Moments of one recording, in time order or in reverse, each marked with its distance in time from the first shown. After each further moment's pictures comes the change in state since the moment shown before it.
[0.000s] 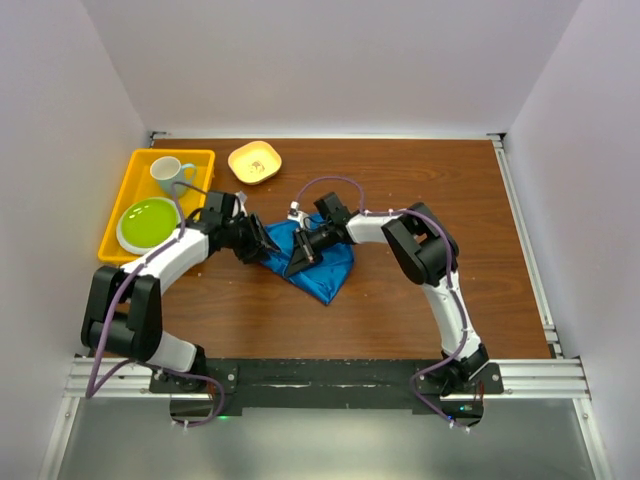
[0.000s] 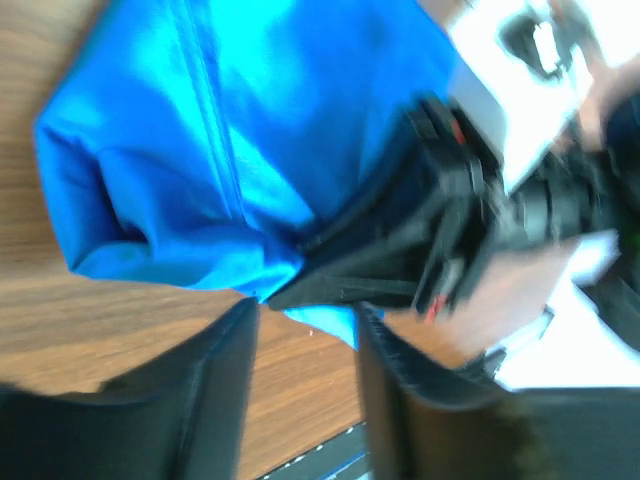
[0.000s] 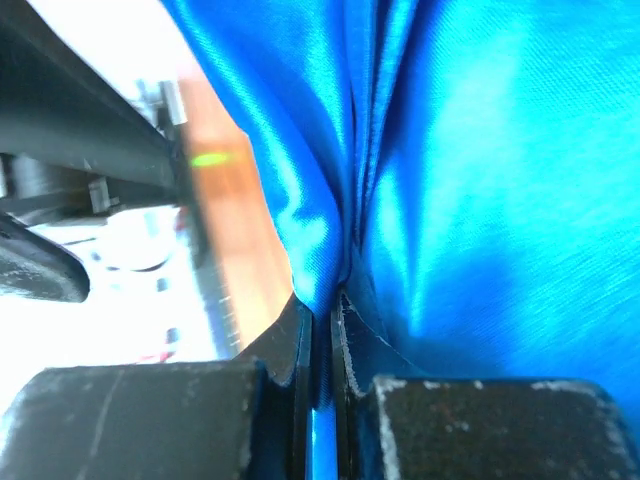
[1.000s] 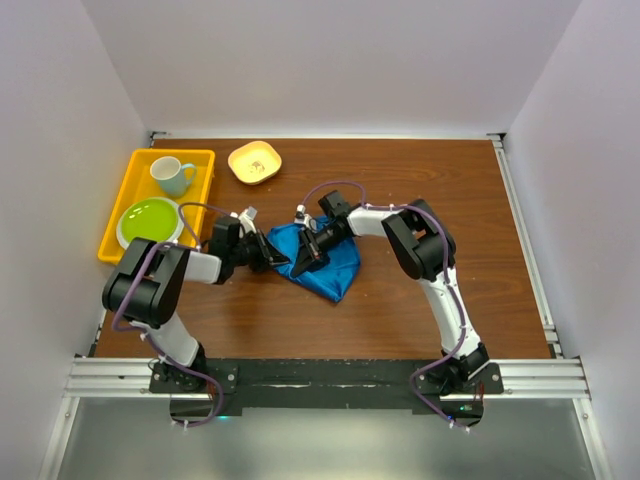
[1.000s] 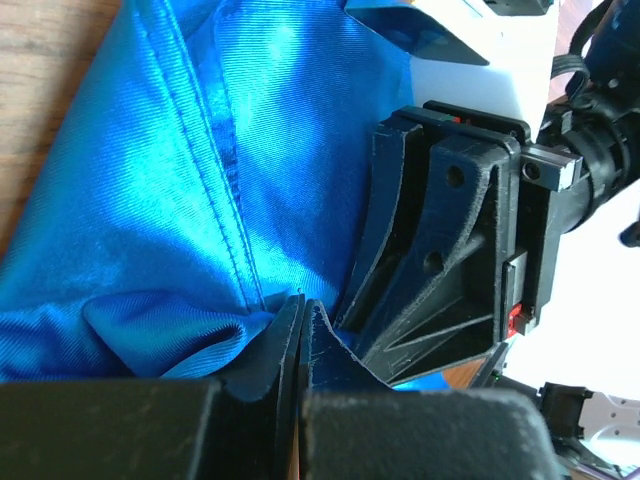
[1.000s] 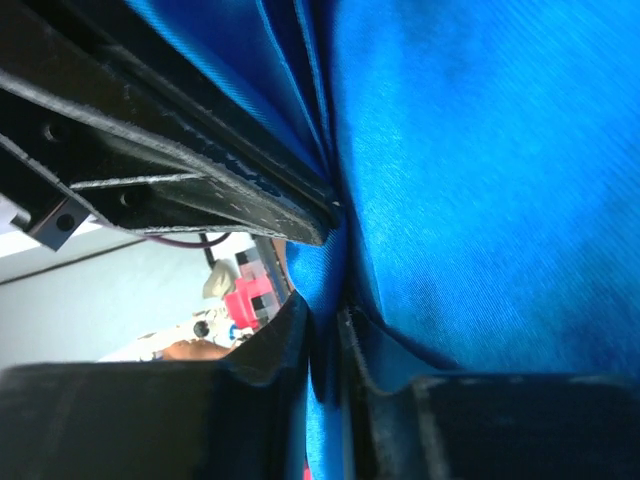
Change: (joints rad) left arm -0.010 0.213 -0.328 0.818 0.150 -0.051; right arm -0.060 0.077 0.093 -0.216 -0.131 0.060
